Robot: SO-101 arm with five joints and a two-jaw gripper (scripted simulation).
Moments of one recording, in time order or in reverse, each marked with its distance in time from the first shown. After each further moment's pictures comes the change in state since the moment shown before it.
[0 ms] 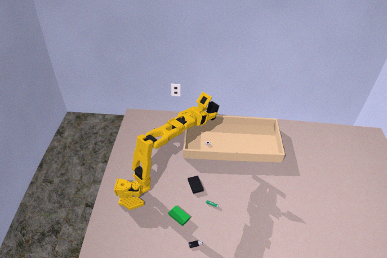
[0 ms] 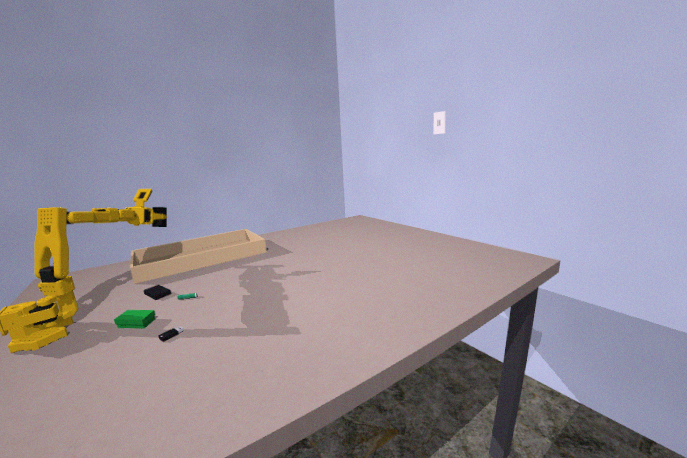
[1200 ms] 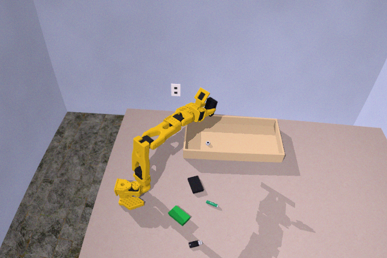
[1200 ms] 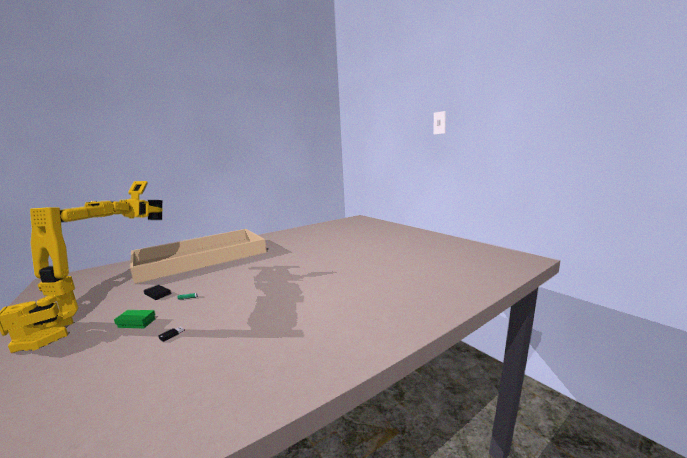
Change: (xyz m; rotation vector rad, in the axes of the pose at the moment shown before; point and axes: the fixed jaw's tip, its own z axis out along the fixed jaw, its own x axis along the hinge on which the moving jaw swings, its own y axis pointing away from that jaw) arm -0.021 0.003 -0.016 -0.007 -0.014 0.009
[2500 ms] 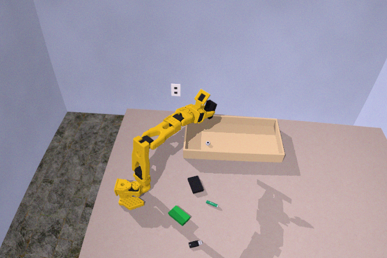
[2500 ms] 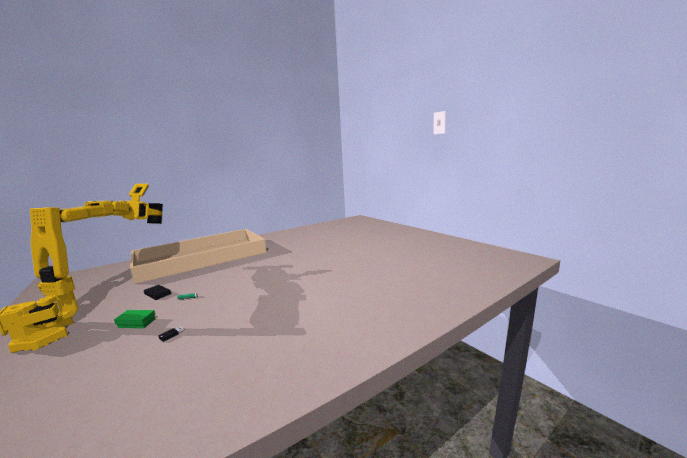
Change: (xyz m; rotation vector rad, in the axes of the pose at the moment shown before) arm 0.011 -0.001 -0.001 0.004 0.069 0.000
